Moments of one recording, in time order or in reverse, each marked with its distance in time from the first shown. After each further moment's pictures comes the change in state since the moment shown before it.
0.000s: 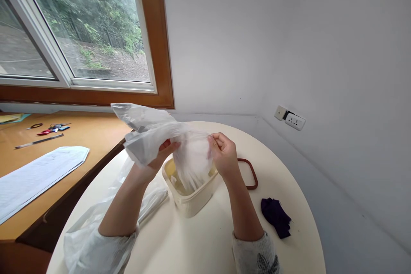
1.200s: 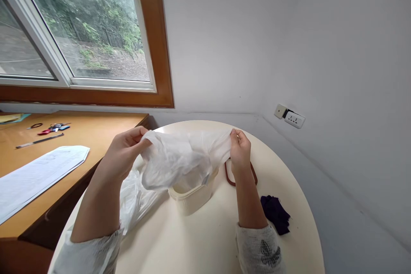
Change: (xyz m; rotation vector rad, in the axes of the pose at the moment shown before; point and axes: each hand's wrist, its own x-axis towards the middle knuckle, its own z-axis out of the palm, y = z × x) left_hand -0.006 0.022 -0.040 0.069 0.040 -0.110; right_hand 0.018 0.028 -0.032 0.148 0.372 0.052
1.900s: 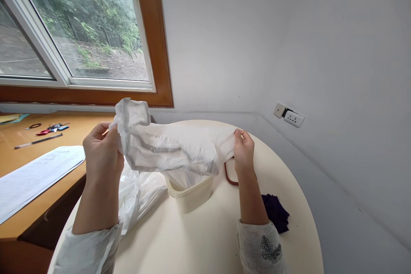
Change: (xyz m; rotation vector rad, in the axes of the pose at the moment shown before) left_hand 0.013 -0.013 -0.014 -0.346 0.620 0.062; right_hand 0.013 0.010 -0.010 0.010 0.089 0.016
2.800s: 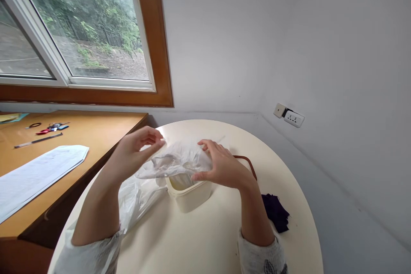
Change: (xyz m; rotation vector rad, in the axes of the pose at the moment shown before) left_hand -0.026 0.012 0.012 0.607 -0.741 0.184; right_hand -0.053 -0.054 0.006 -0.753 -0.870 -0.208
